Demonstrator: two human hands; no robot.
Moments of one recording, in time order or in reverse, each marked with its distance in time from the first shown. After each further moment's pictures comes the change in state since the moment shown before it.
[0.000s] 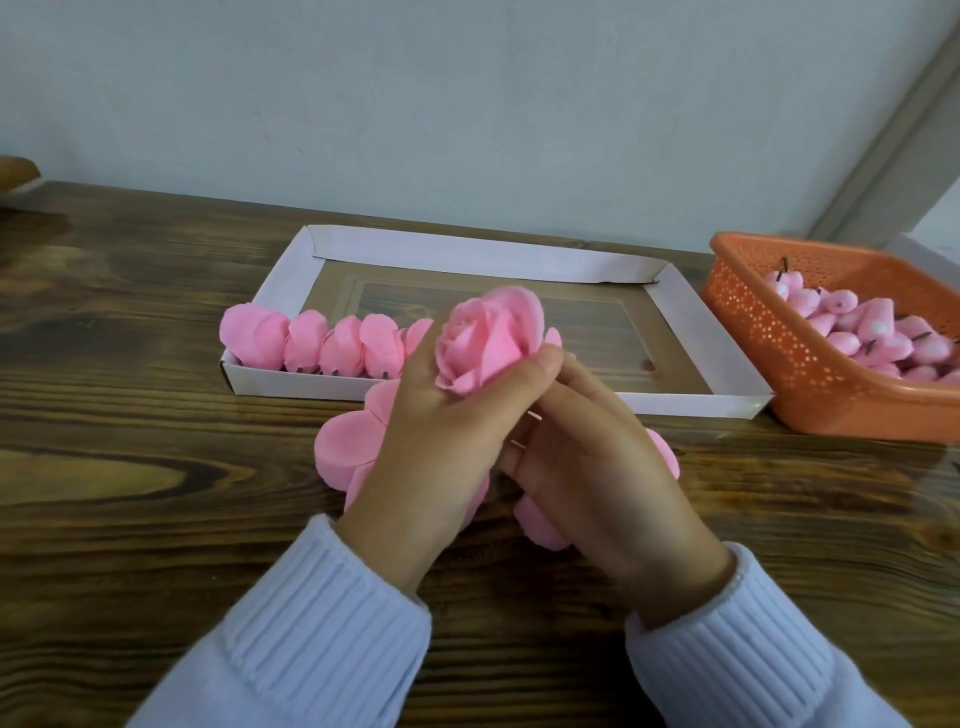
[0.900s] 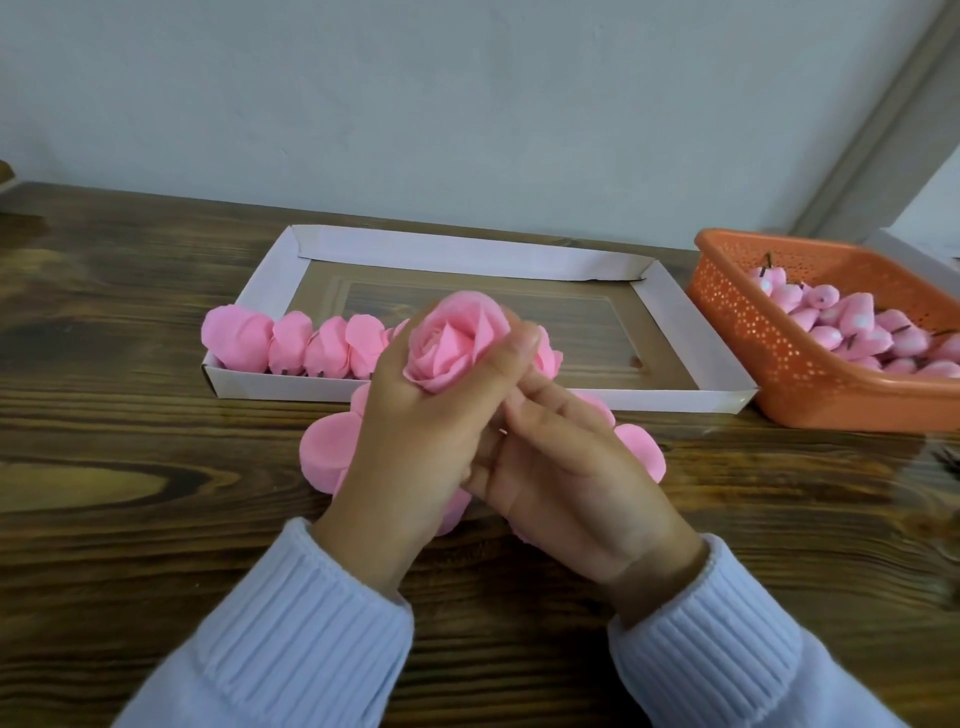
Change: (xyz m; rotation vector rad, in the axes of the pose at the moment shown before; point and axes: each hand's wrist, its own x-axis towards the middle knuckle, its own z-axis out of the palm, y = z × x) left_hand -0.001 0.008 -0.002 0.030 0.027 0.017; right_hand 0.001 0.007 -0.003 0.137 -0.212 0.046
